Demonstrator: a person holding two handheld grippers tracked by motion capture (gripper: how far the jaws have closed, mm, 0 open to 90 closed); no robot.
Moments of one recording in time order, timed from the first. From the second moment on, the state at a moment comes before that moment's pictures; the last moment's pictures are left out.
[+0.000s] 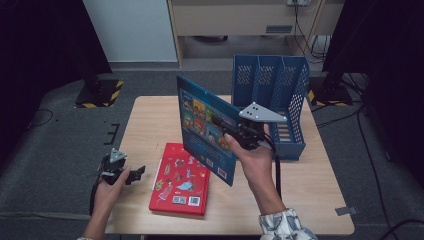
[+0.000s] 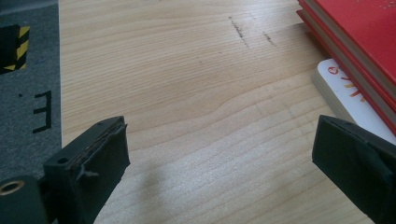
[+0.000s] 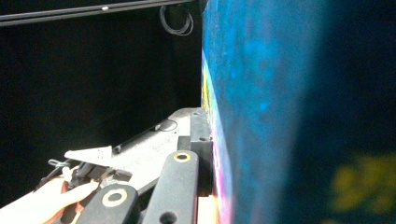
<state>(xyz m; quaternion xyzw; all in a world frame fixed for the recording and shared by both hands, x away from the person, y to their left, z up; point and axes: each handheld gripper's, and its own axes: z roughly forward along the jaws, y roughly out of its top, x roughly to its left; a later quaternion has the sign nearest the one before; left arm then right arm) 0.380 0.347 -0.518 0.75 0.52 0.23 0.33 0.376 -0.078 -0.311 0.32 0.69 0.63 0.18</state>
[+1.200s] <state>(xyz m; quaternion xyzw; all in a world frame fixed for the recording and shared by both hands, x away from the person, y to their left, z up) 0.381 0.344 -0.523 0.76 0.52 0.23 0.31 0.394 -0.132 -0.249 0.40 0.64 0.61 0.25</state>
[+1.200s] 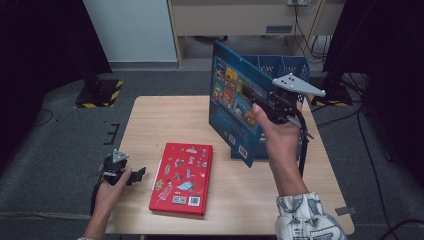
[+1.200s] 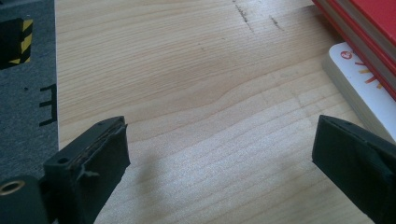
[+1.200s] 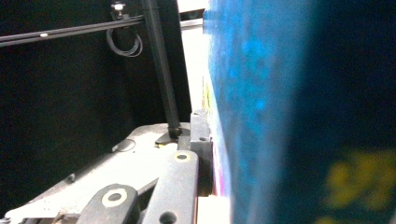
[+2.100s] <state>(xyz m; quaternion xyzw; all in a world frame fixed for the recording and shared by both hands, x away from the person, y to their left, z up) 0.381 0.341 -0.522 0.76 0.52 0.25 0.31 0.410 -0.174 -0.244 0.45 0.61 0.56 0.32</state>
